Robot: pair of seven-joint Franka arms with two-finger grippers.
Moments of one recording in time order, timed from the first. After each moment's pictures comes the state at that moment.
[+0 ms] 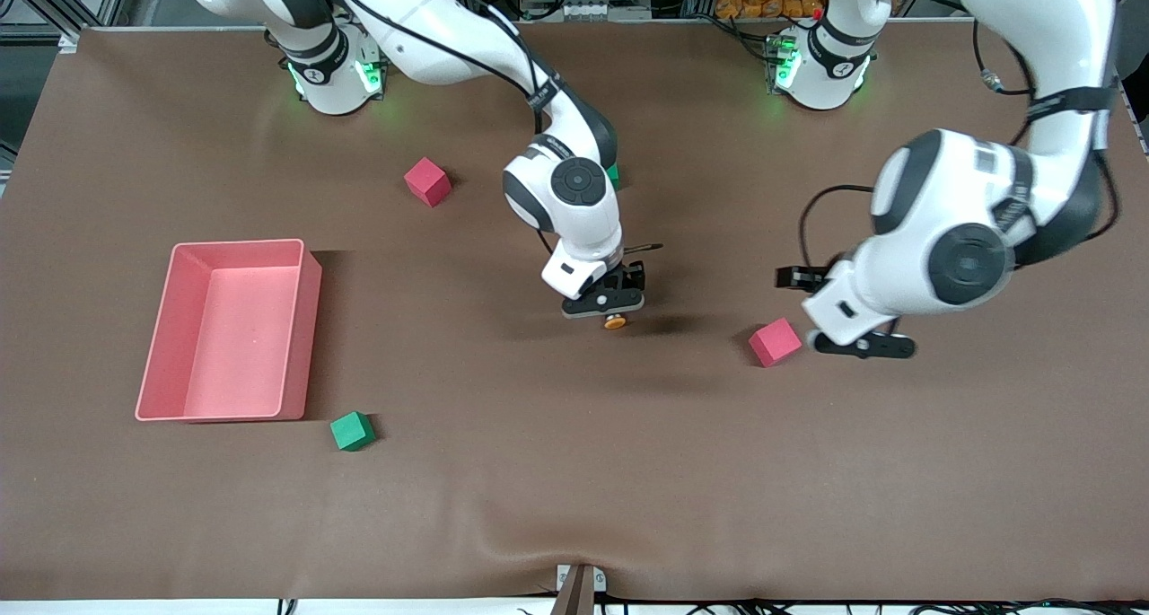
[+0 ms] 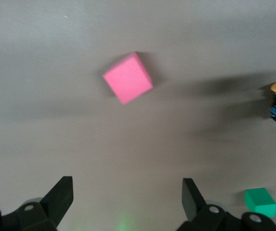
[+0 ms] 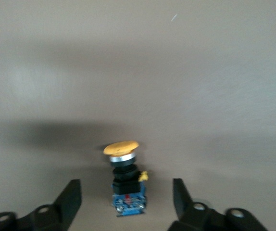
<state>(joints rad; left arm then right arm) -0.14 0.41 -0.24 -1.53 0.02 1.63 -0.30 0.84 0.78 -0.07 -1.34 0.06 2.28 0.70</state>
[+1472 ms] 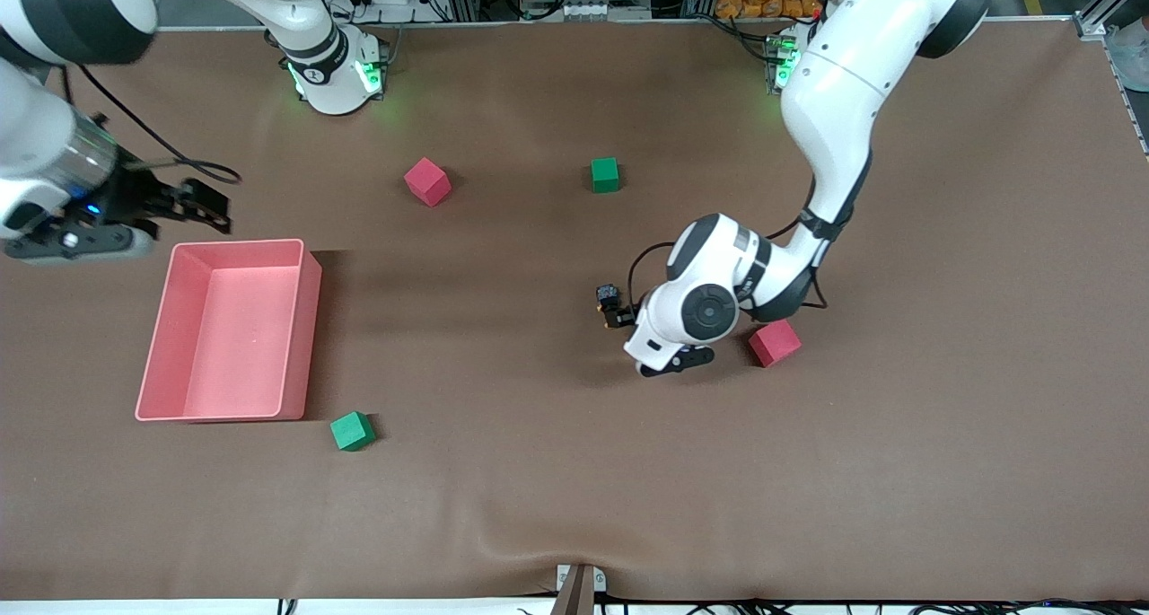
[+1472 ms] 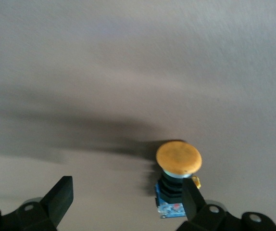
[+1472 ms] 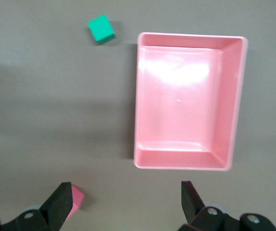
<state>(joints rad) -0.41 0.83 -0.24 -1.43 -0.14 2.06 -0.73 0.15 -0.04 -0.08 -1.72 -0.03 1.62 0.00</state>
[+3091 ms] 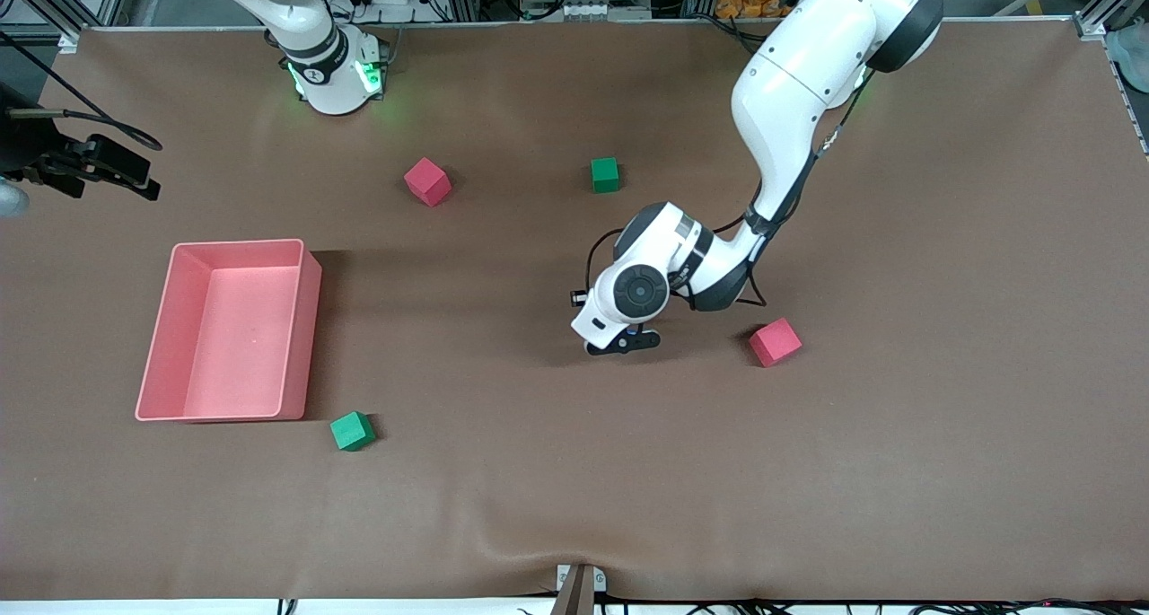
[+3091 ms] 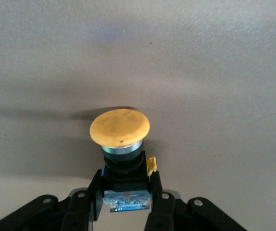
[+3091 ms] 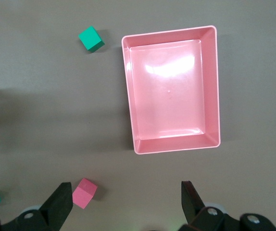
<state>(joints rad) -0.53 0.90 -0.23 -1.34 -0.08 2.06 -0.78 -0.04 -0.04 0.02 -1.58 0.04 1.49 0.05</state>
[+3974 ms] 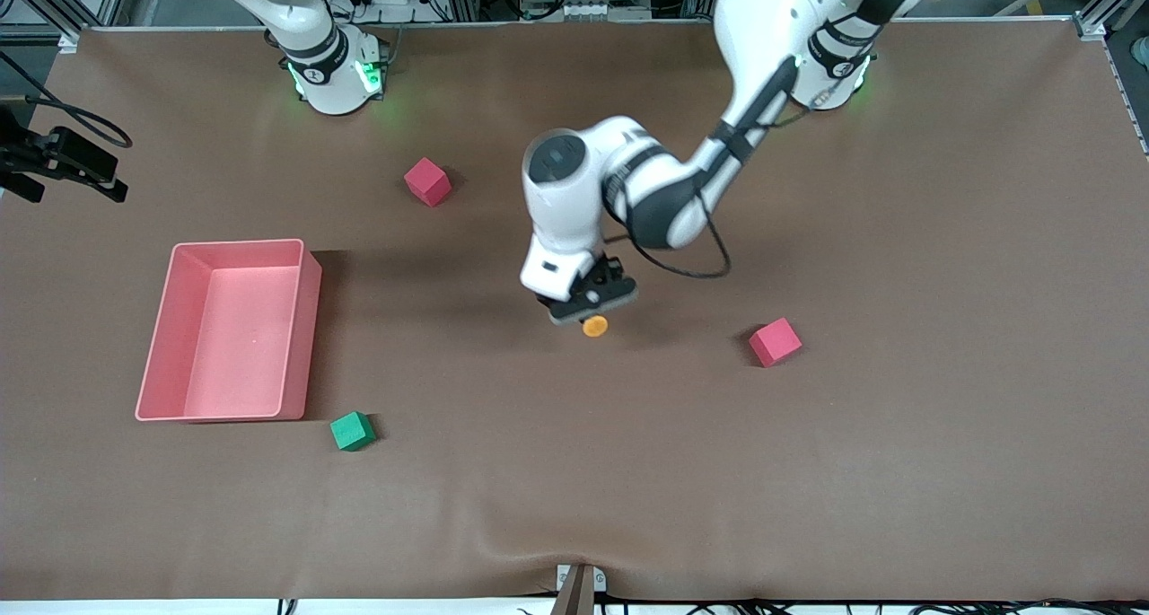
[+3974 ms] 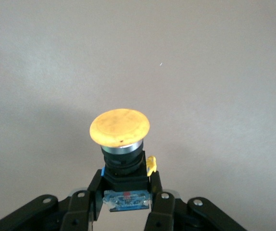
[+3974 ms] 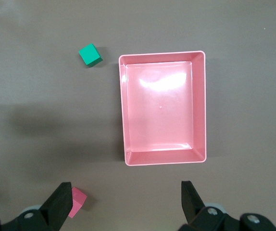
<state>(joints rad) -0.69 0.75 -0.23 -1.29 0.45 2.07 -1.41 -0.05 -0.01 0.02 -1.49 0.01 1.49 -0.01</state>
